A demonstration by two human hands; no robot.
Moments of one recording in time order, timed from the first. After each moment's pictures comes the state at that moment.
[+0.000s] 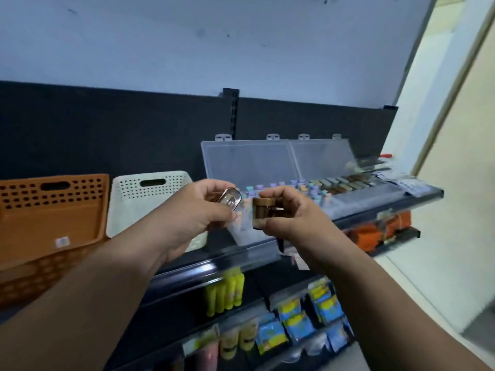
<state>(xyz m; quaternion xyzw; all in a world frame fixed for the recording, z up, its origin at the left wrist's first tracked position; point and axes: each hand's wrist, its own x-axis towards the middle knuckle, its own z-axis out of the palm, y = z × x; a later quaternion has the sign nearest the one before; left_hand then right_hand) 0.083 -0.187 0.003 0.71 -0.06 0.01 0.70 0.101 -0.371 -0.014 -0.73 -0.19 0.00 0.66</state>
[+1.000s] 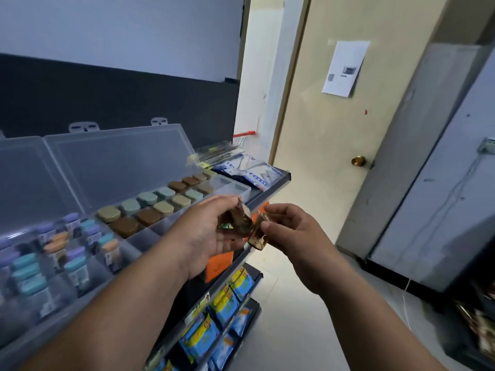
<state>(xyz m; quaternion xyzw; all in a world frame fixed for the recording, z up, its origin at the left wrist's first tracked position) 0.319 -0.608 -0.027 0.56 -0.13 -0.27 0.77 0.244 -0.759 -0.046 -0.72 0.10 -0.18 0.66</state>
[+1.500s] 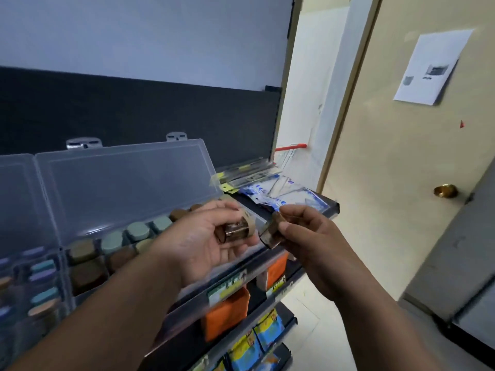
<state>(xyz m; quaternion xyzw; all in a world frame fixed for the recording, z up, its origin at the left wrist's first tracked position) 0.417 -0.676 -0.019 0.54 -0.05 -0.25 0.80 0.383 -0.863 -0.046 -0.68 0.03 -0.10 0.73</state>
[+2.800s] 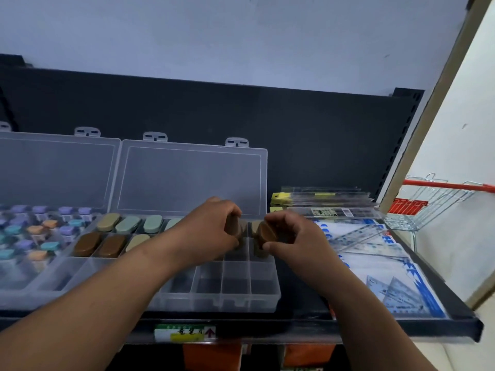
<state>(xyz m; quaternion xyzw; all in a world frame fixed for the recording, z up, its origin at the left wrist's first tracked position) 0.512 -0.746 -0.026 0.96 0.07 0.07 0.27 0.596 -0.919 -0.065 -0.82 -0.33 0.03 0.47</state>
